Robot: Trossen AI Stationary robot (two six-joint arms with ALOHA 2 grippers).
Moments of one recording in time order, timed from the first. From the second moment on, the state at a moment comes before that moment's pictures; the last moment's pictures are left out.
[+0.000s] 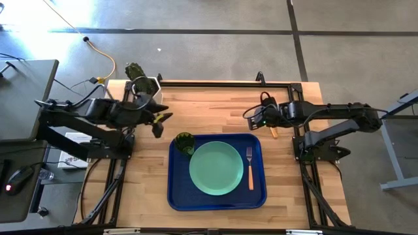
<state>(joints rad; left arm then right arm) -0.15 0.95 1.14 -0.78 -0.58 -0.48 -0.06 1.20 1.07 -1.03 0.43 1.11</state>
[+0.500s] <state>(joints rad) 0.00 1.16 1.14 -0.81 -0.26 -0.57 -0.09 1.20 1.07 -1.03 0.43 1.06</state>
